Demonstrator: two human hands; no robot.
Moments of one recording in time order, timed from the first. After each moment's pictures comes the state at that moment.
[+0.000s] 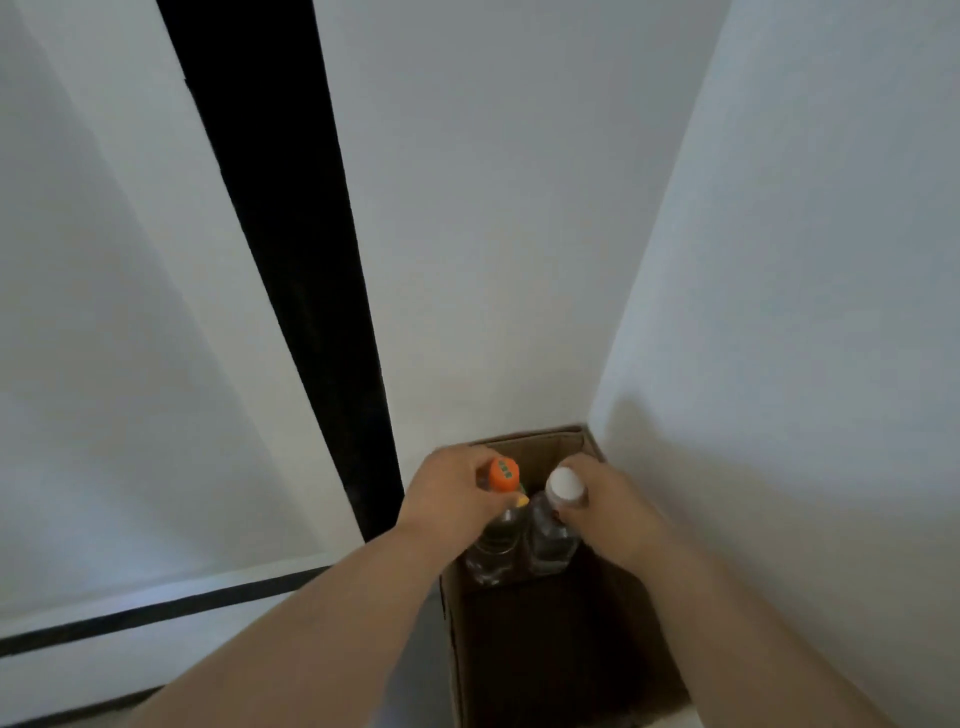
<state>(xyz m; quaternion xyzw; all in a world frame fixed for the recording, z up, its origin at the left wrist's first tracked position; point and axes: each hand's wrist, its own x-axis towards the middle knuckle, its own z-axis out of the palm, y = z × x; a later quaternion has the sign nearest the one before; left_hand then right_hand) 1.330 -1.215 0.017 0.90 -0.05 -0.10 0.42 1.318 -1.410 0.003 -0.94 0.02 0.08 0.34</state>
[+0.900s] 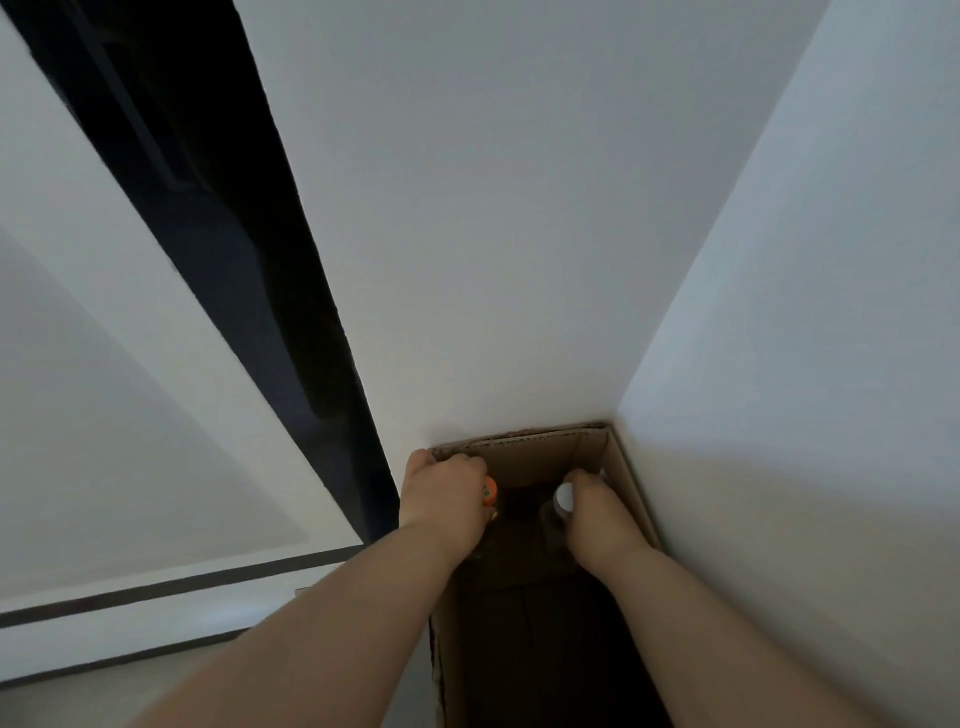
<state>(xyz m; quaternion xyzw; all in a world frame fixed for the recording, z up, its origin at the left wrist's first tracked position) 1.400 -1.221 -0.074 0.99 -0.10 -0.08 0.07 1.384 -1.402 -0.095 -0.95 0.09 0.18 0.23</state>
